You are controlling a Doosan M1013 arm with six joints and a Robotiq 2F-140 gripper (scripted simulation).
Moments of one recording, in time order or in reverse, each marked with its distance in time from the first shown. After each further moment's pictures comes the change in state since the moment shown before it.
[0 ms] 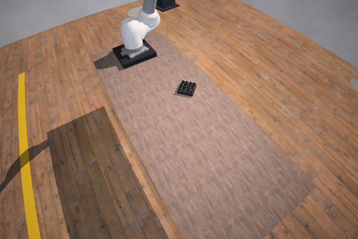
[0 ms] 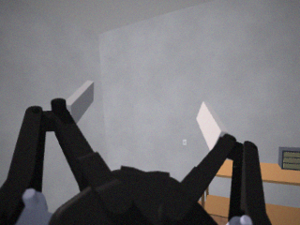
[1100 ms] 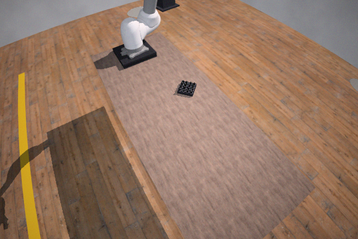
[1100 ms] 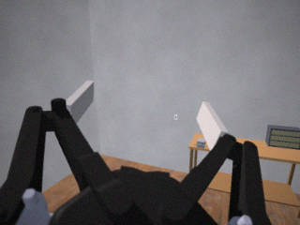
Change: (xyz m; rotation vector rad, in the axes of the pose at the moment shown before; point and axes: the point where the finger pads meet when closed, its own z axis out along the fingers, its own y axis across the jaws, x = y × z) arm -0.096 0.043 0.018 -0.051 -0.138 -0.053
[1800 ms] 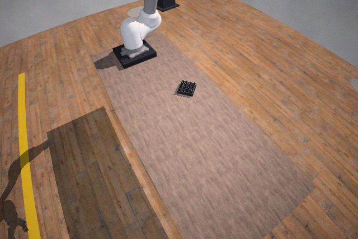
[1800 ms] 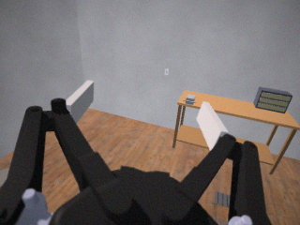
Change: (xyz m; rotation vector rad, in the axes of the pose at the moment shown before) arm -0.169 0.069 0.023 -0.074 -0.240 -0.085
